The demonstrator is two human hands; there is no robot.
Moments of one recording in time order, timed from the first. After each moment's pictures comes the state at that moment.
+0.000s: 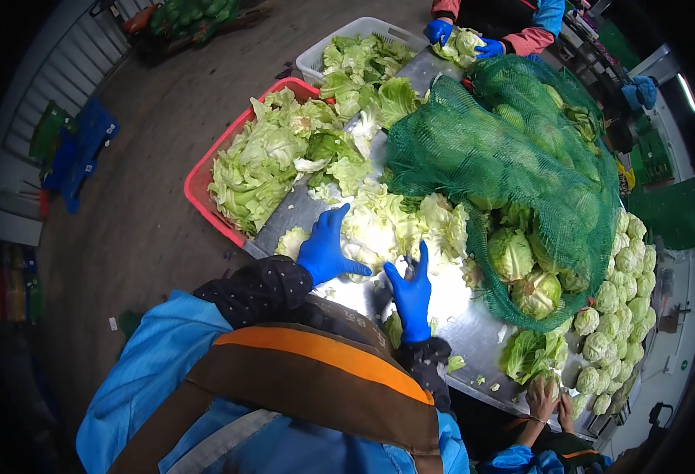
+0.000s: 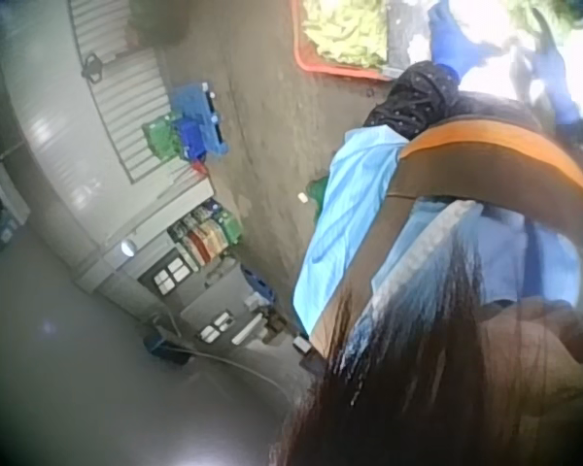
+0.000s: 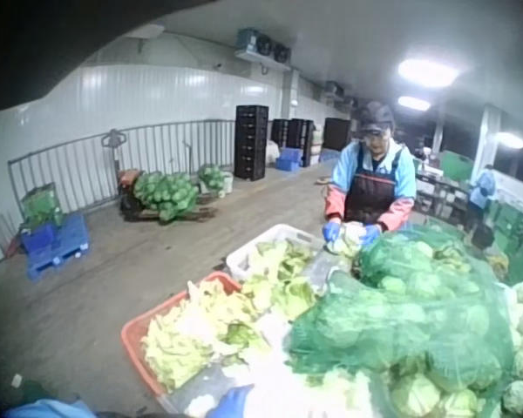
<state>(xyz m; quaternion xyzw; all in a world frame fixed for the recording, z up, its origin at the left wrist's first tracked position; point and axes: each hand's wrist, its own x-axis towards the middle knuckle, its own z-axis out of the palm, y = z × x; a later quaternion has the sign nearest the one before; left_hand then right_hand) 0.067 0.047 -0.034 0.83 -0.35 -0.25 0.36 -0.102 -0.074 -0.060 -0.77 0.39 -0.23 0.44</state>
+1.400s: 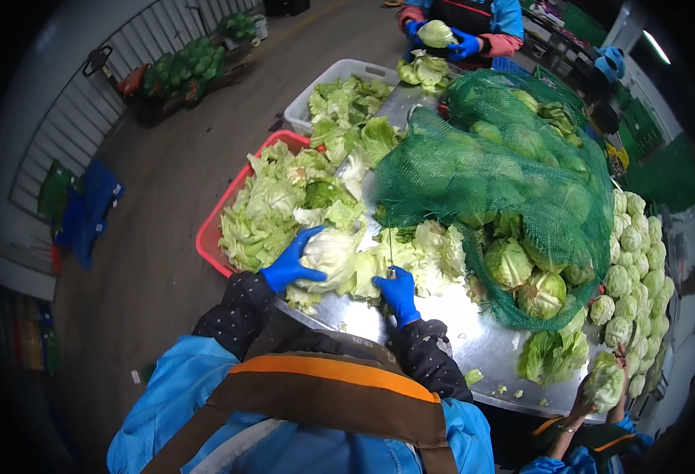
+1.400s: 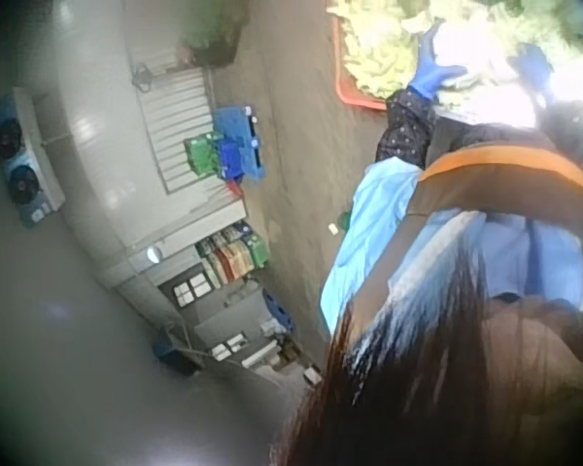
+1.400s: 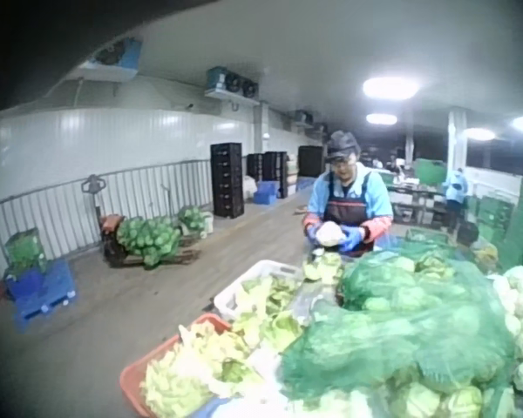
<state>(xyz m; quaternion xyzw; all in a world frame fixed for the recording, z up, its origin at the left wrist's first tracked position) 0.165 0.085 -0.049 0.64 -0.37 -0.39 0.55 -0.042 -0.081 -0.065 -0.58 0.43 -0.14 0.68</state>
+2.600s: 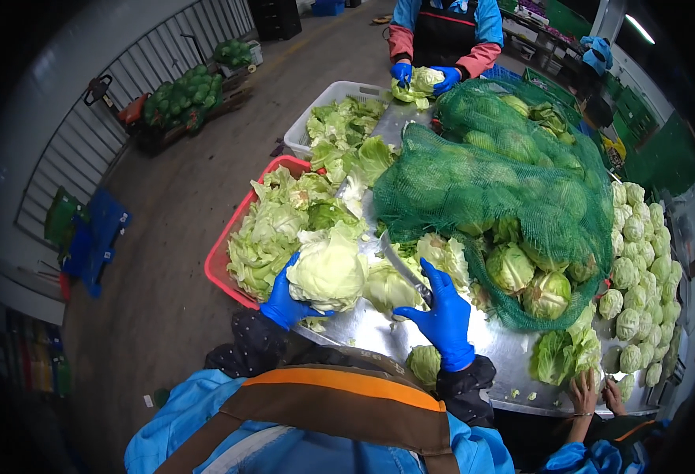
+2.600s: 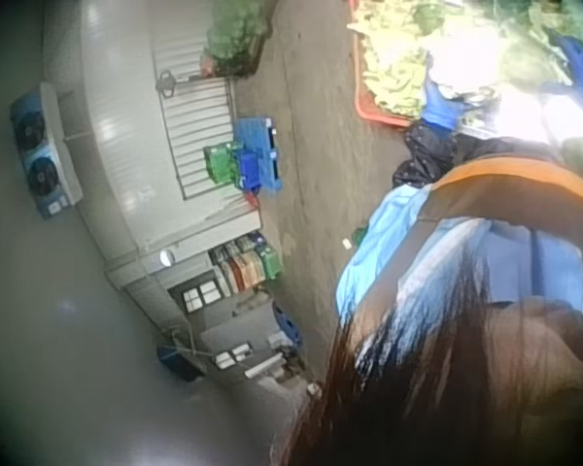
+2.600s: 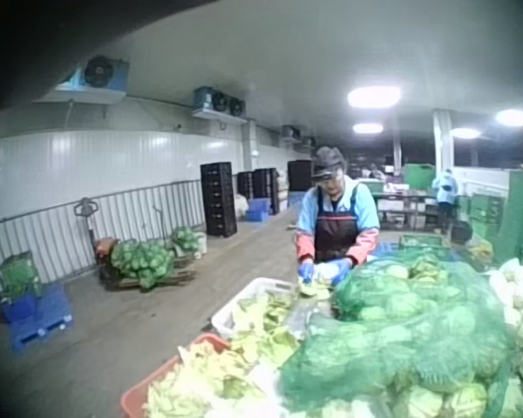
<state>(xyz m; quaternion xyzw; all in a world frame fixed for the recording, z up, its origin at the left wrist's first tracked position) 0.113 0.089 0.028 0.48 -0.30 -0.44 0.70 -0.108 -0.095 0.063 -0.88 0.24 -0.25 0.32</state>
